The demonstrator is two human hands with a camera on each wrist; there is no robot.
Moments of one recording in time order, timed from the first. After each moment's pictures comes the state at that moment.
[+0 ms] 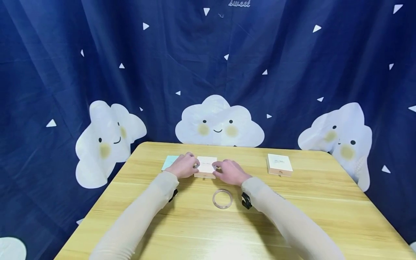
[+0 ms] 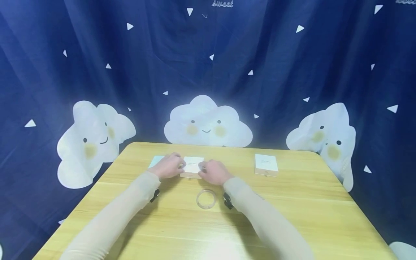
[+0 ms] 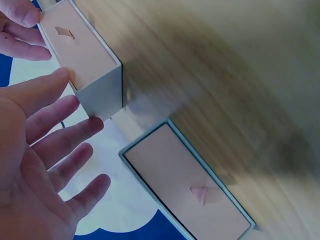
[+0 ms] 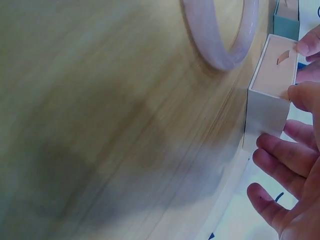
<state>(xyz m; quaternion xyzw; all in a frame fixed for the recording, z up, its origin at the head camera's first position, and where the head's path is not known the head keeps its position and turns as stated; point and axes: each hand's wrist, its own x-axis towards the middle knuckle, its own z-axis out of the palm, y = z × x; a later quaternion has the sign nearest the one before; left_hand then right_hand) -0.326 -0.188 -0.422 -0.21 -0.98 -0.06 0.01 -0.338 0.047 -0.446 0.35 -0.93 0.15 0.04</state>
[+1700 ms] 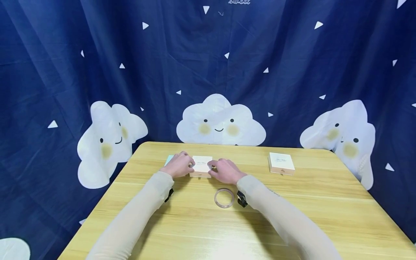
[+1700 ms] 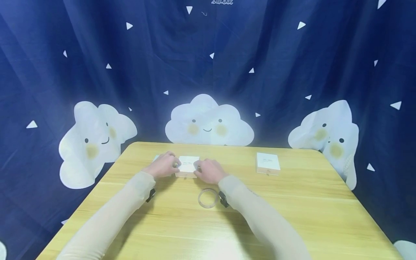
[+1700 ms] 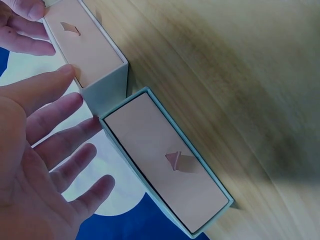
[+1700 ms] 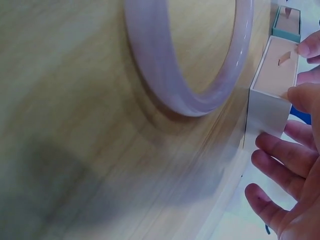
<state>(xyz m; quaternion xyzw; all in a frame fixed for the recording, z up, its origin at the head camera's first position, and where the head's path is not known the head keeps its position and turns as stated) -0.323 -0.210 -0.417 -0.18 -0.98 -0.09 -0.01 -0.333 0.025 -0.440 0.36 -0.92 0.15 0.04</state>
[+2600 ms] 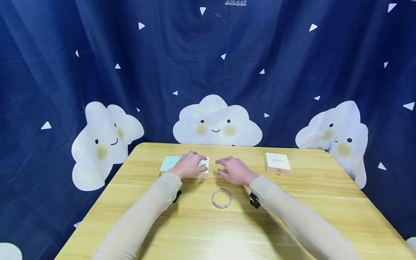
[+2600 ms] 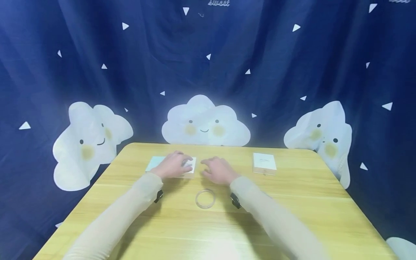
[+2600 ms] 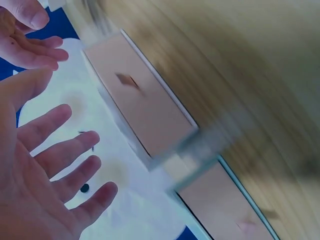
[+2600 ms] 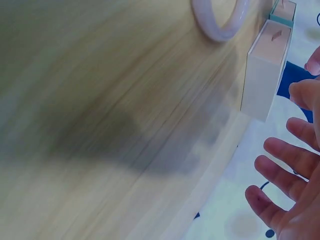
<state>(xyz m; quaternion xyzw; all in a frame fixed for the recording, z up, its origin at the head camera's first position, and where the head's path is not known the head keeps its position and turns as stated) -0.320 -0.165 -0.410 -0.22 -0.97 -0.12 0.04 -0.322 0.068 -0.424 0.36 -0.92 0.13 0.07</state>
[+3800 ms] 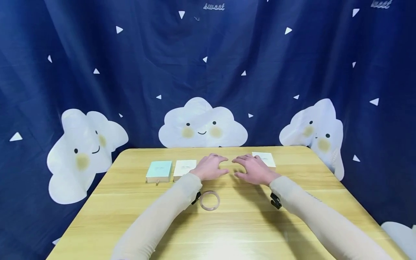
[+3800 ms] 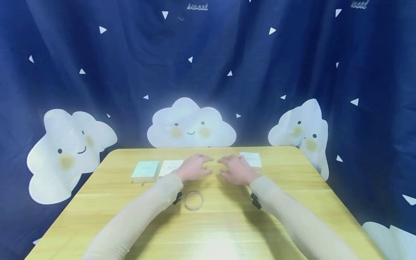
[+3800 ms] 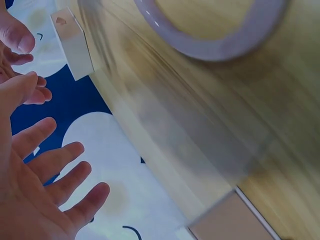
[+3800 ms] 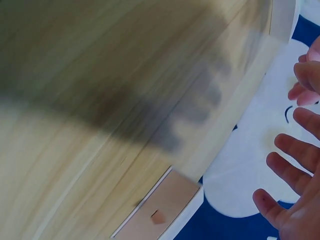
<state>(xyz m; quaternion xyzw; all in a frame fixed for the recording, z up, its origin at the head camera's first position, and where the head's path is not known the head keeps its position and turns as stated) -0.334 -0.047 -0.416 -0.30 -0.94 -0.13 0.02 -0.305 0.178 -0.405 0.30 -0.95 0.06 0.10</state>
